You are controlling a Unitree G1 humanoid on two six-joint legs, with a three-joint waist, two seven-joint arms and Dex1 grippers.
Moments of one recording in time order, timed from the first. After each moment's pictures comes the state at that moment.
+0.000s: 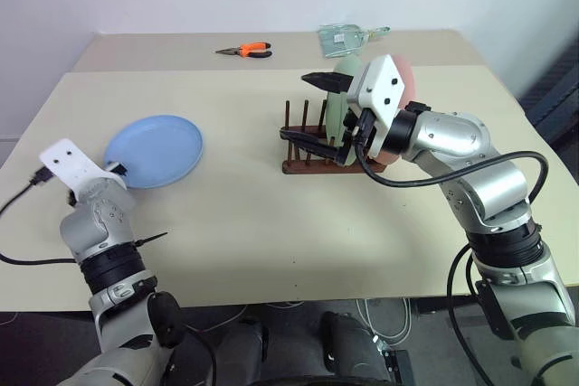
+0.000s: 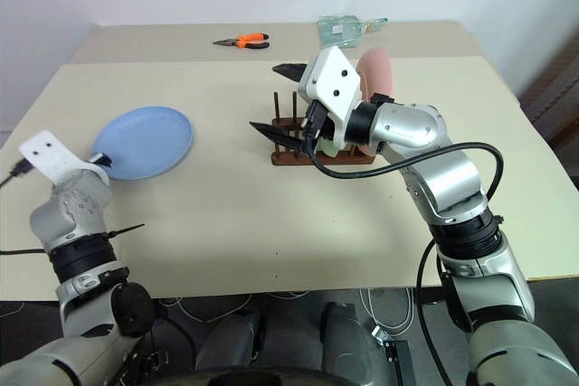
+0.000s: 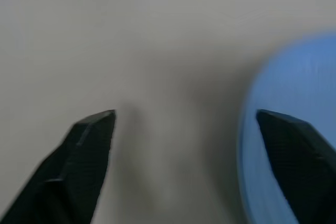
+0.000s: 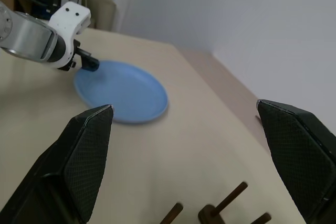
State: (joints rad) left arm -0.57 0.20 0.71 0.08 -0.30 0.84 0.43; right arm -0.70 -0.58 0.20 -0.29 0.39 0.43 0.71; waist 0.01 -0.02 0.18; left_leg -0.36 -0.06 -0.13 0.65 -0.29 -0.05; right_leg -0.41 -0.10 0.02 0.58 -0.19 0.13
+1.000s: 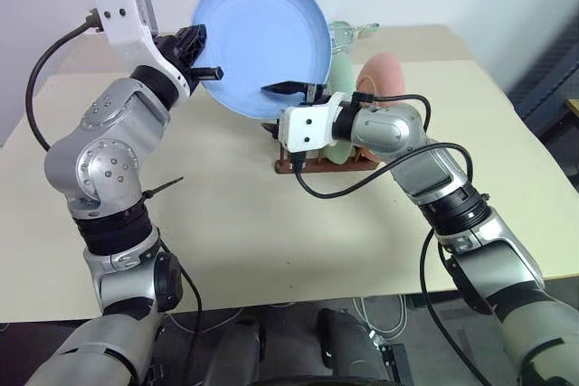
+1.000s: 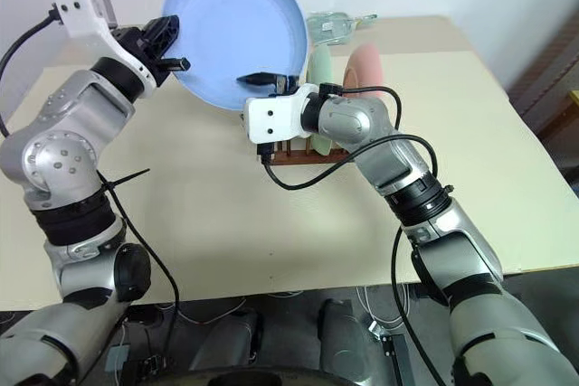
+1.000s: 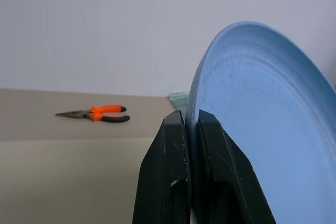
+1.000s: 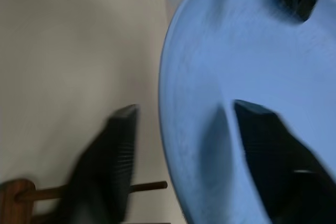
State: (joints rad) left arm -0.82 0.31 0.35 -0.32 -0.62 0.99 -0.02; right arm -0.92 -0.47 0.43 0.11 -0.28 -0.12 0.69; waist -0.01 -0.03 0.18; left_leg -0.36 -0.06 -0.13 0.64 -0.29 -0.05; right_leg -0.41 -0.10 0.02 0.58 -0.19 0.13
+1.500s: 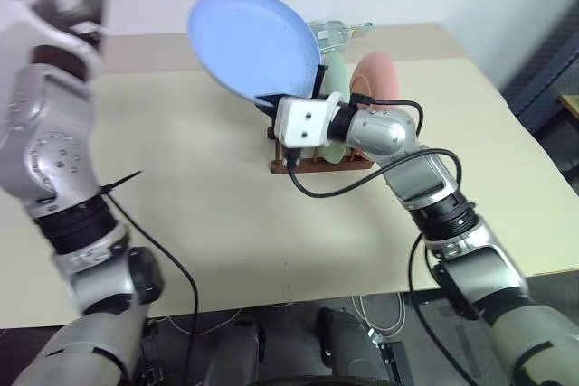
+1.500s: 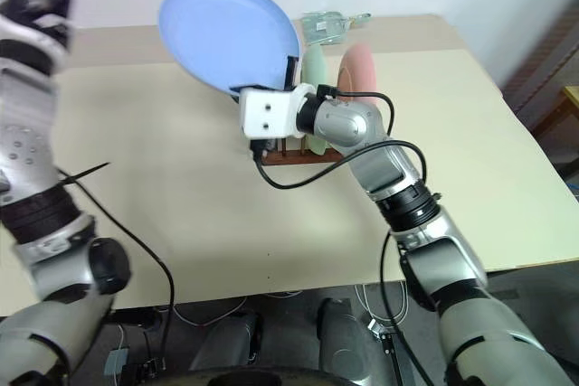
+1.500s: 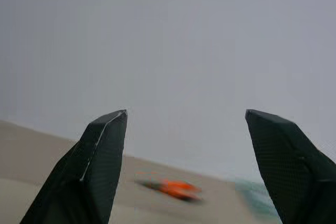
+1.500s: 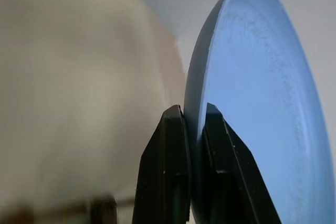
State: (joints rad) left arm -0.76 0.51 0.53 -0.07 -0.41 0.52 0.05; right arm -0.86 -0.29 0.29 0.00 -0.12 0.05 0.67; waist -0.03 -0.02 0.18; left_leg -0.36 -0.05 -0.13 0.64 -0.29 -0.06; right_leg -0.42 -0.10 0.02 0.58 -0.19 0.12
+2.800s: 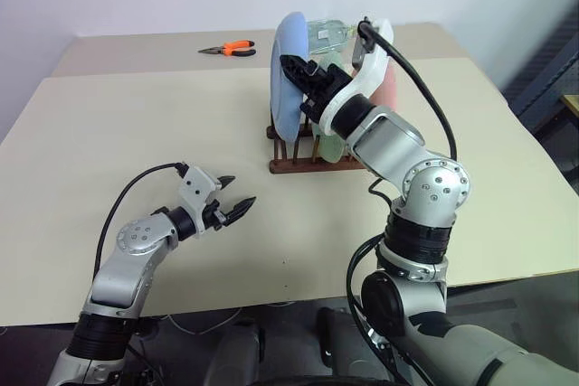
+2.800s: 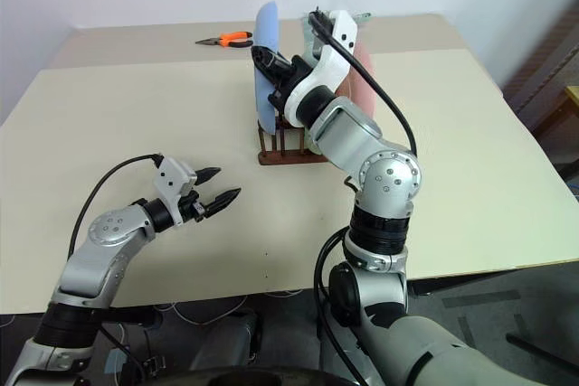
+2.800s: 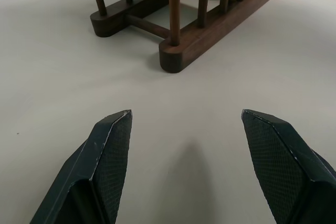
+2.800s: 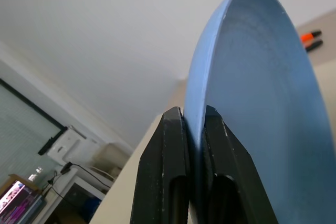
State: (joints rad) left arm -0.12 0.51 -0.03 -0.19 -0.27 0.30 -0.66; right arm -0.81 0.13 -0.25 -0.25 1.02 0.99 -0.28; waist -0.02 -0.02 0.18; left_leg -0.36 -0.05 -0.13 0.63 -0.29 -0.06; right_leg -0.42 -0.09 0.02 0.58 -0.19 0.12
